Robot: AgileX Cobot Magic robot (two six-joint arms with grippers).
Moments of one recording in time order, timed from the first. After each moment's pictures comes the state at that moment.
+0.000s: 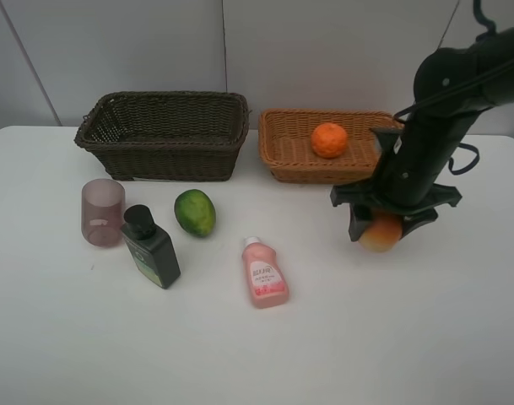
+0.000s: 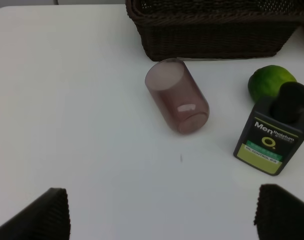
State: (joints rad) left arm 0.00 -0.01 -0.51 -0.01 1.06 -0.03; right arm 0.37 1.78 -1.06 -0.03 0.88 0.33
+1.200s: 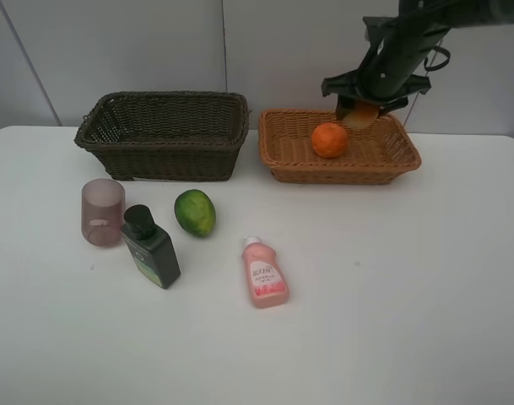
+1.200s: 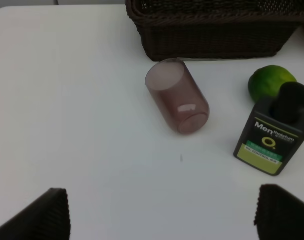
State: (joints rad) left arm 0.00 -0.01 -0.51 -0.01 1.06 -0.03; right arm 0.27 2.05 -1.64 -0.19 0.73 0.28
